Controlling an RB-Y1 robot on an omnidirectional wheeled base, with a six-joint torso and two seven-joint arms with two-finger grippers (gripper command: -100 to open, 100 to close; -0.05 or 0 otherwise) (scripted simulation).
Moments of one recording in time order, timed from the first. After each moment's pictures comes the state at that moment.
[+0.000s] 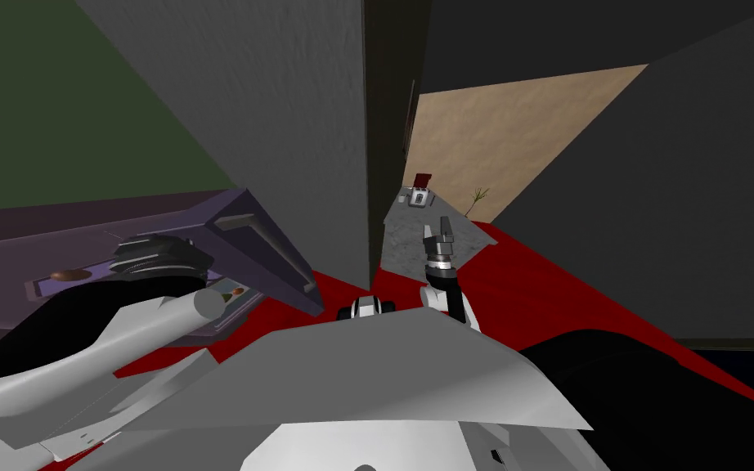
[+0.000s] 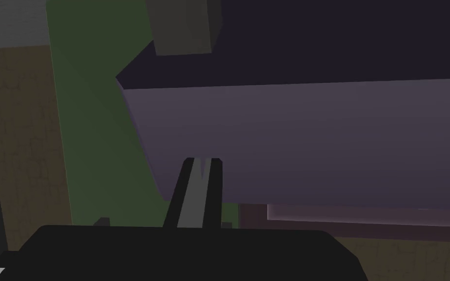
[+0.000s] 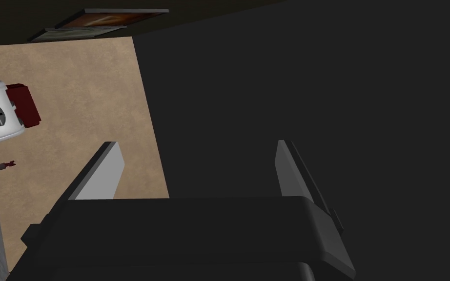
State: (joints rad) left arm 0.15 0.02 0.63 -2.58 -0.07 0.84 0.07; right arm 0.50 -0.04 -0.02 -2.37 0.05 -0.43 -0.03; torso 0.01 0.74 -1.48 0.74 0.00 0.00
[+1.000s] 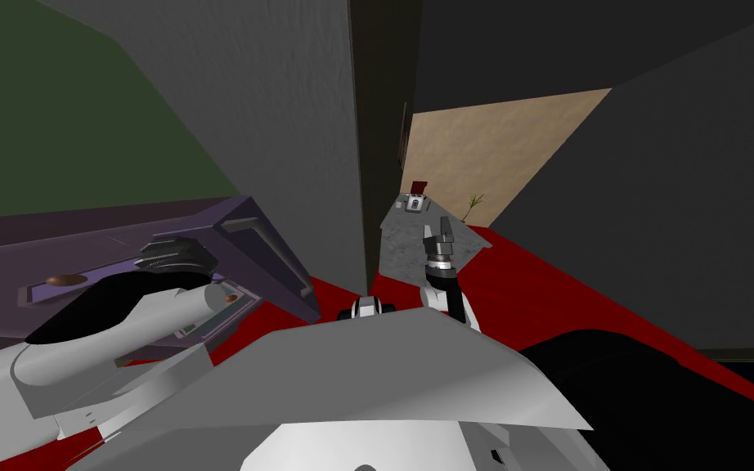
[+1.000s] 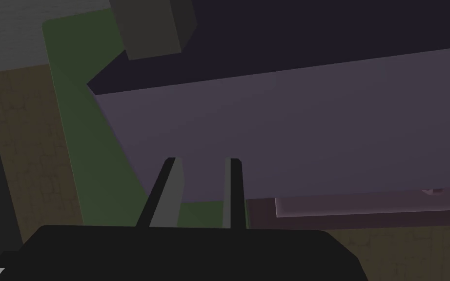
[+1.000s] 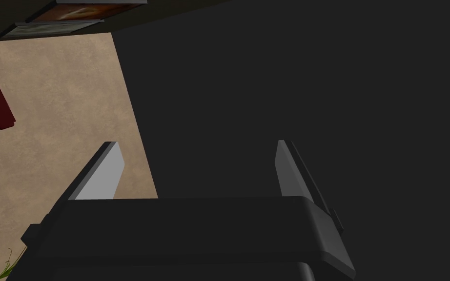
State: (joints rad) left arm 0.14 0.12 0.62 -2.48 -0.09 0.88 0.03; right arm 0.50 -0.04 -0.02 -2.37 0.05 -0.43 -0.03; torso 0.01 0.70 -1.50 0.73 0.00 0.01
